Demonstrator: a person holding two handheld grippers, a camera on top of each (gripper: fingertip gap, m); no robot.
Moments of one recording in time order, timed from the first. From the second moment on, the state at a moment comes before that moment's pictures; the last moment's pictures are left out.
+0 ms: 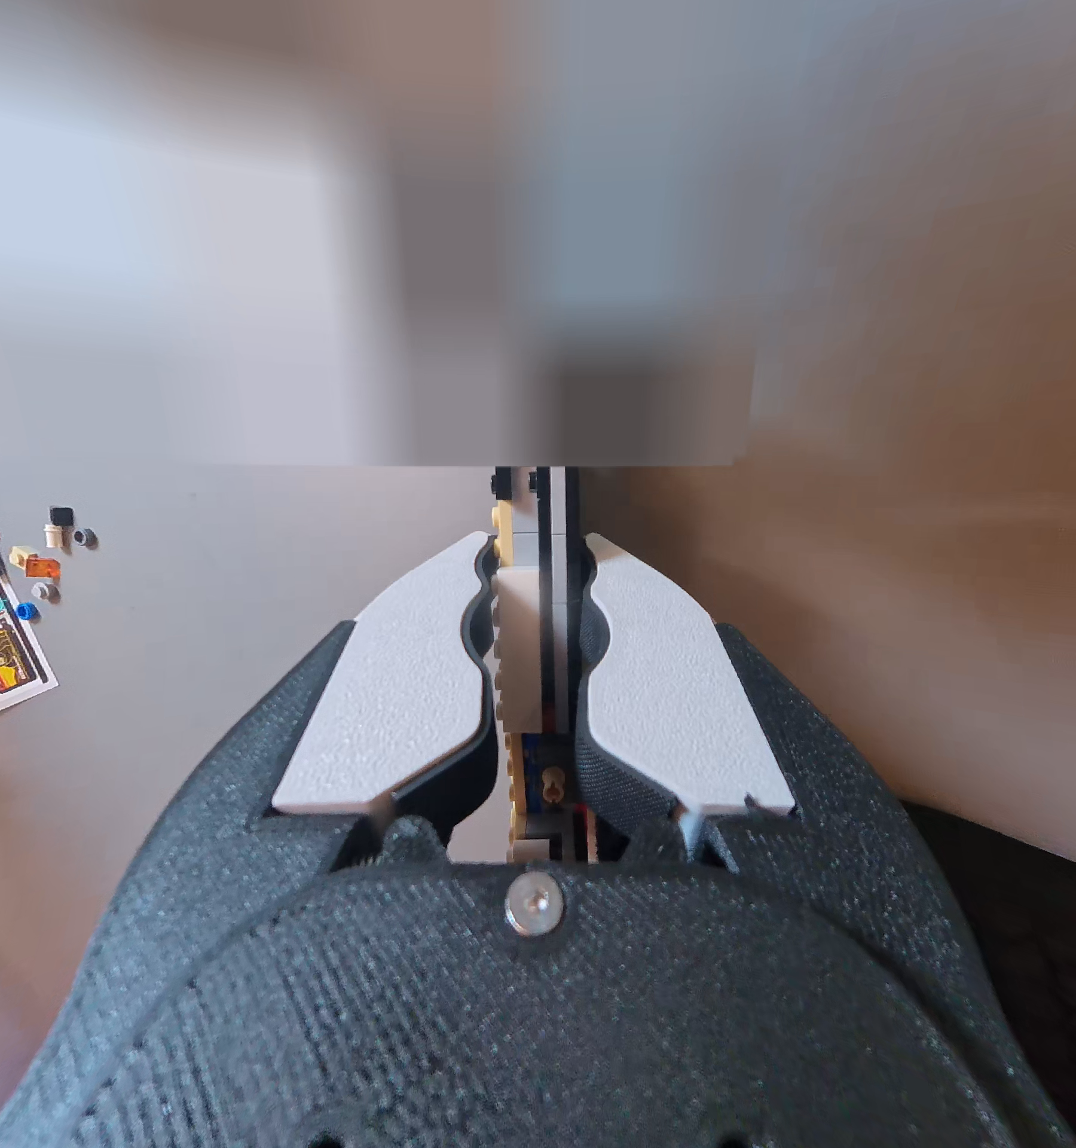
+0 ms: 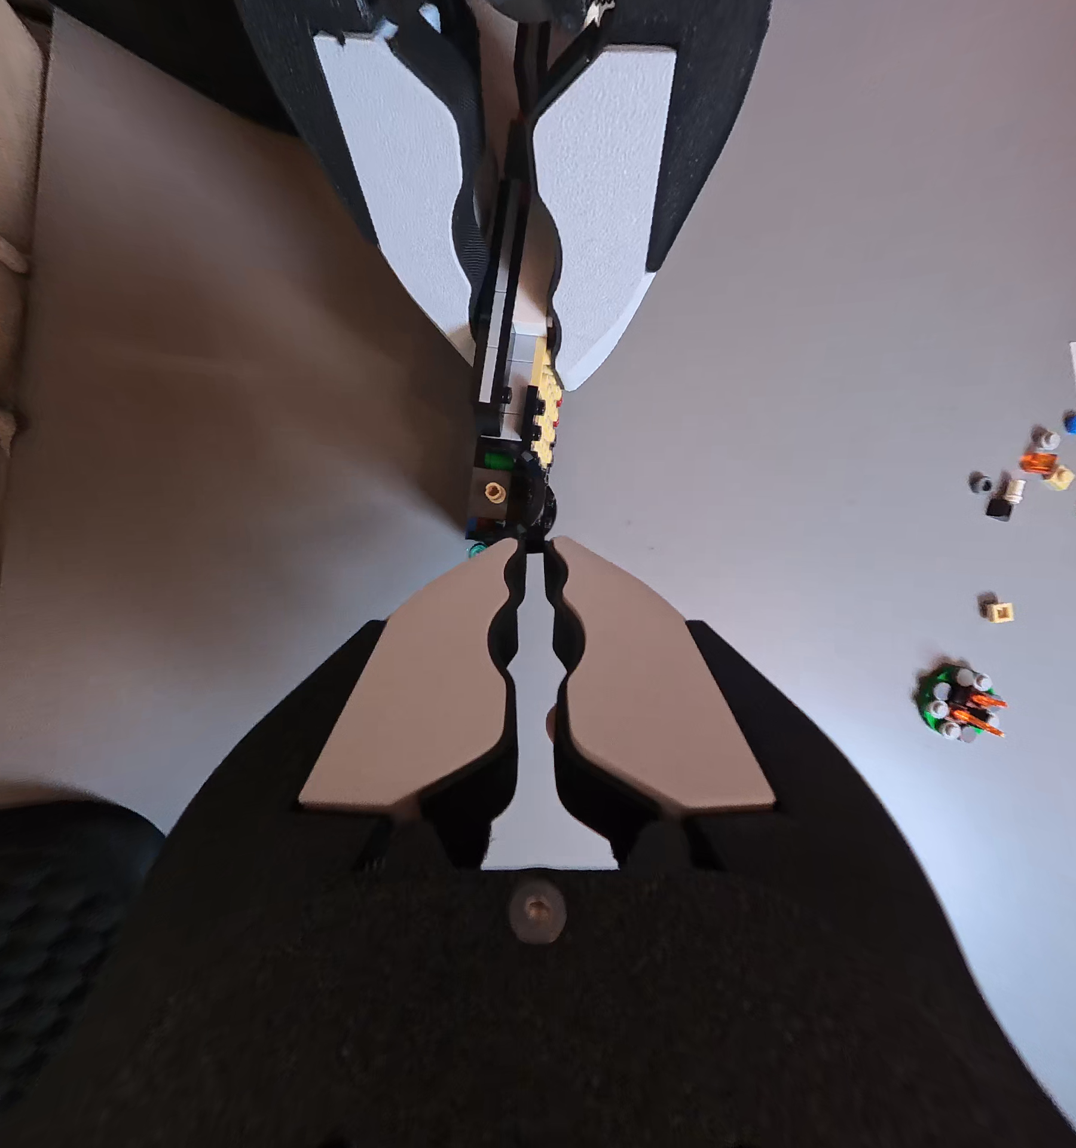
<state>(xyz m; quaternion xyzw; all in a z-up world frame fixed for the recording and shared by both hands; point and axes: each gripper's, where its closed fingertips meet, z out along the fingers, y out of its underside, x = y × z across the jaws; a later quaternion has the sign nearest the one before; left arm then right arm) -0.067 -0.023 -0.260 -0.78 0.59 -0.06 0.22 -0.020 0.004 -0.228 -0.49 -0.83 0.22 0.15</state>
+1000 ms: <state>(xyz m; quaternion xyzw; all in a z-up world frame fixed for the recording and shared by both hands) -0.067 -0.022 -0.260 -0.78 0.58 -0.07 0.22 0.030 -0.006 -0.261 -0.53 -0.82 0.21 0.04</state>
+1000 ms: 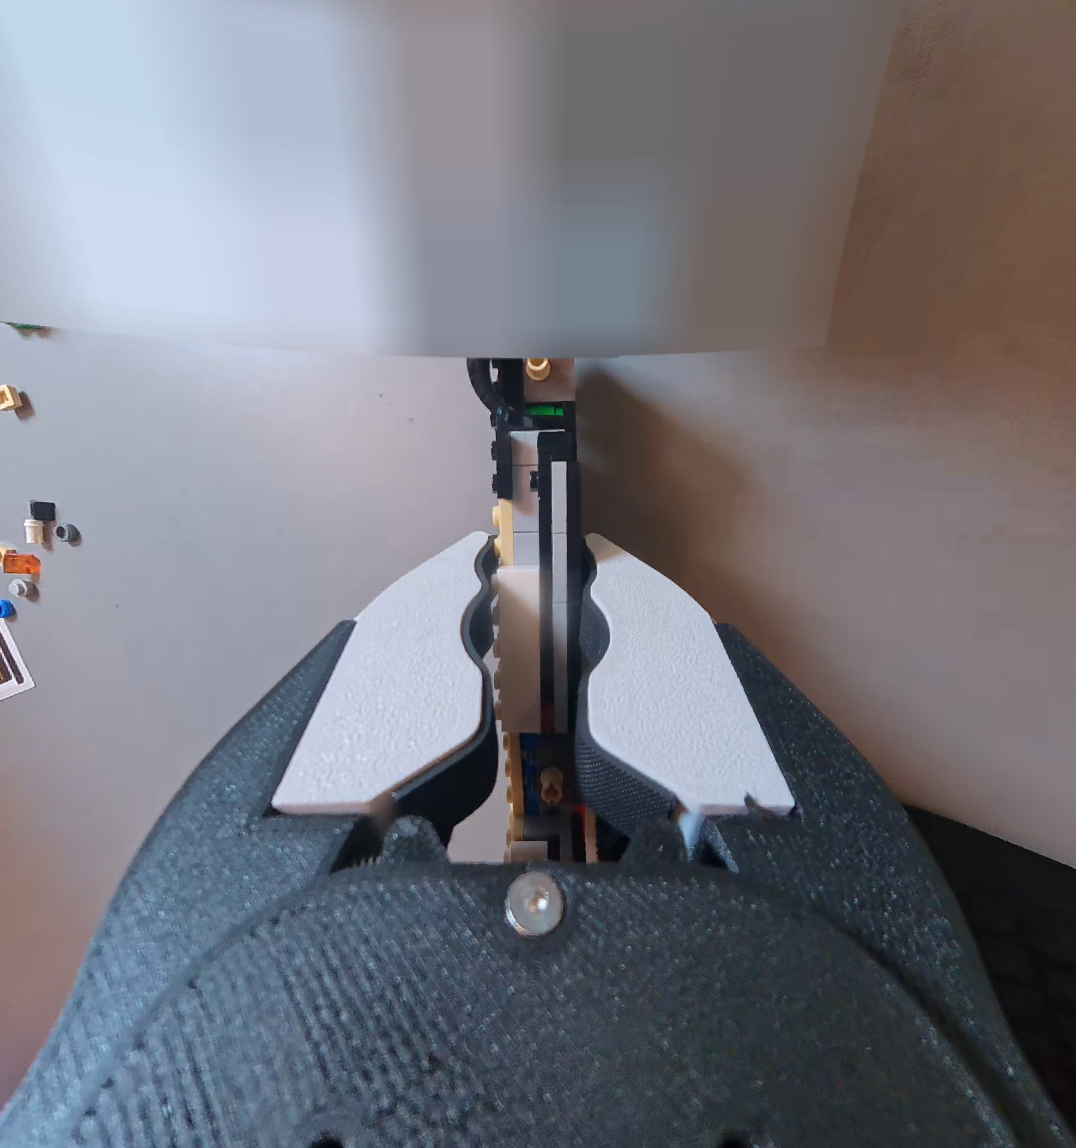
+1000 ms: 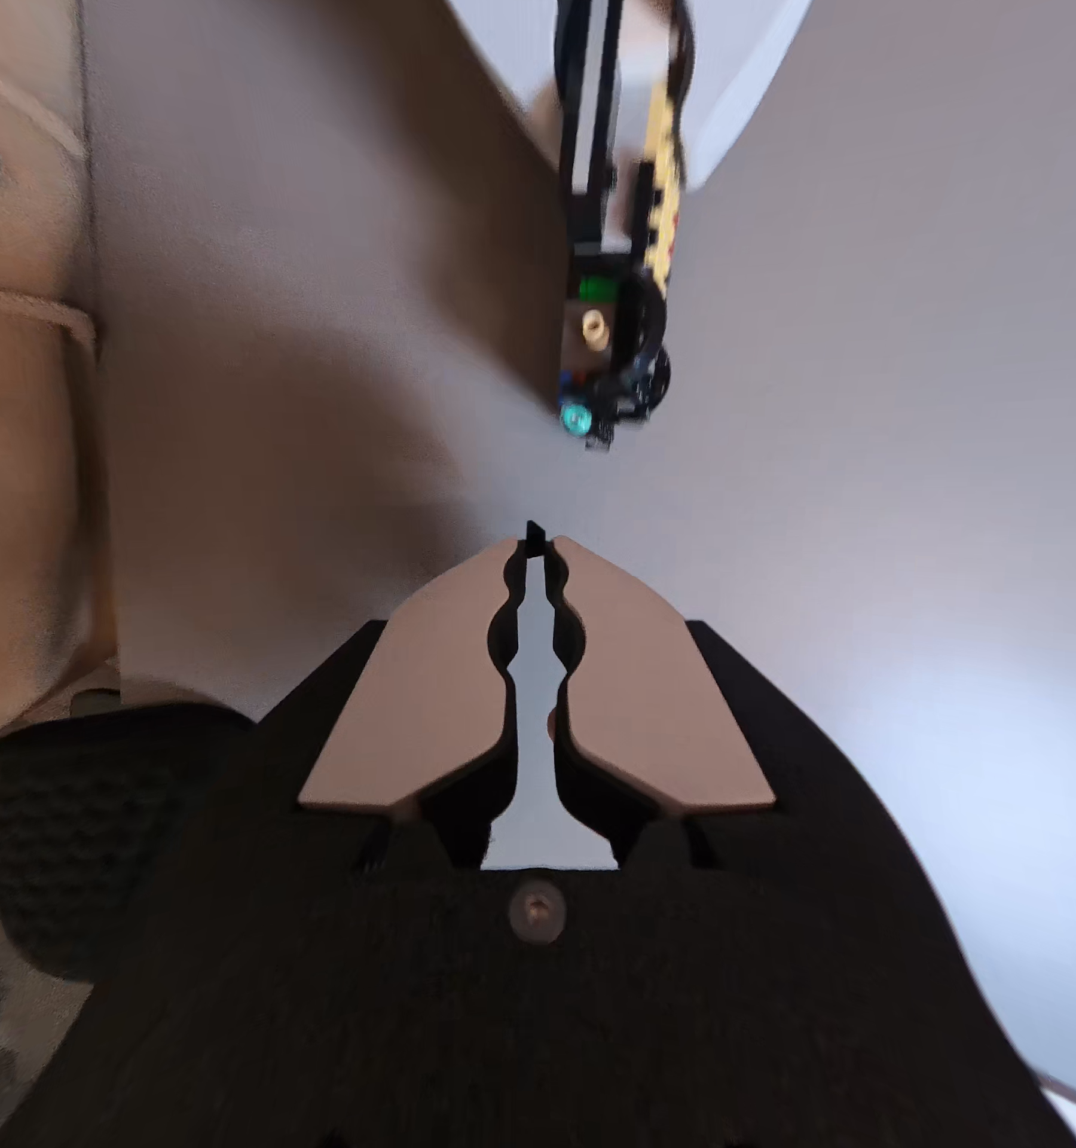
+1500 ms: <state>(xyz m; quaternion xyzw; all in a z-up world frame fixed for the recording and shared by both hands) -0.067 -0.022 -0.260 -0.78 0.58 -0.07 0.22 0.033 0.009 -0.288 -0.54 -0.82 0.16 0.03</state>
